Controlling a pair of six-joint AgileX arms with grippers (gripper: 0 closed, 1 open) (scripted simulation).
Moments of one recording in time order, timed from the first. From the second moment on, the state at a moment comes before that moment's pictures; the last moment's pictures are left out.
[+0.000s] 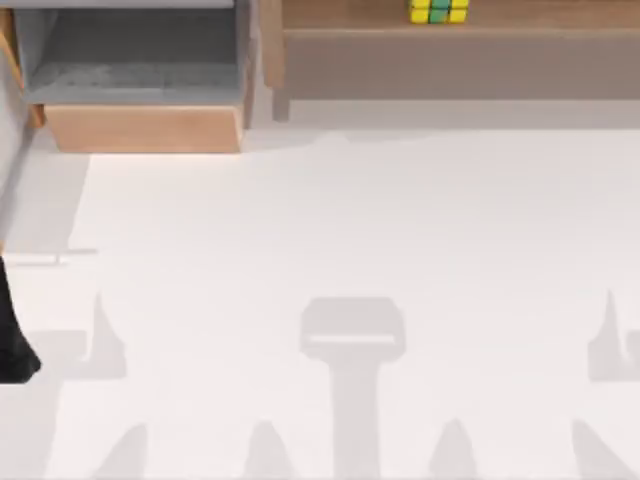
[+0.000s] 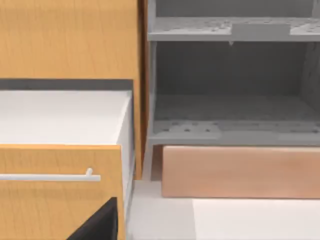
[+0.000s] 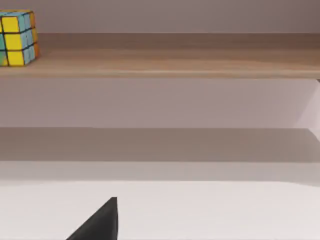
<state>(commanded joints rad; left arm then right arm) 0.00 0.00 0.00 0.00 0.00 0.00 0.00 0.00 0.00 0.00 0.00 0.00</state>
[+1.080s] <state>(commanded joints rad) -0.39 1.08 0.76 0.31 -0.36 0.01 0.00 0.00 0.00 0.00 0.00 0.00</state>
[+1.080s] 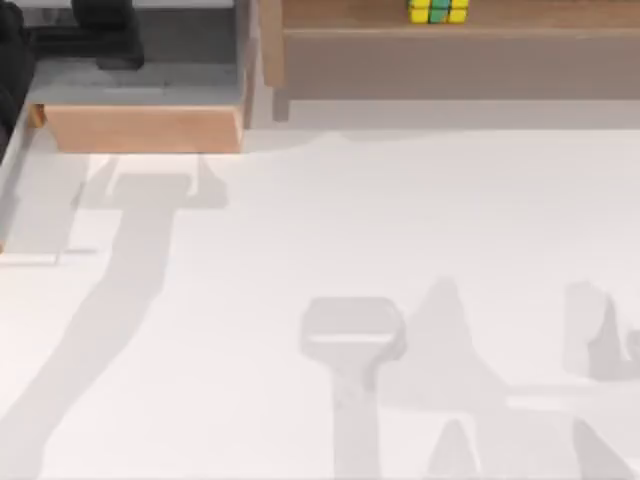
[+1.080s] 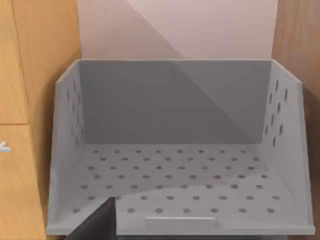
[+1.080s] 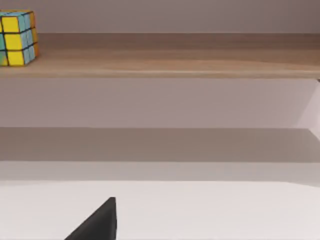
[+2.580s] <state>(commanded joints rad) -0.85 2.47 1.75 0.73 -0.80 0.01 0.00 0.00 0.00 0.00 0.00 0.00</state>
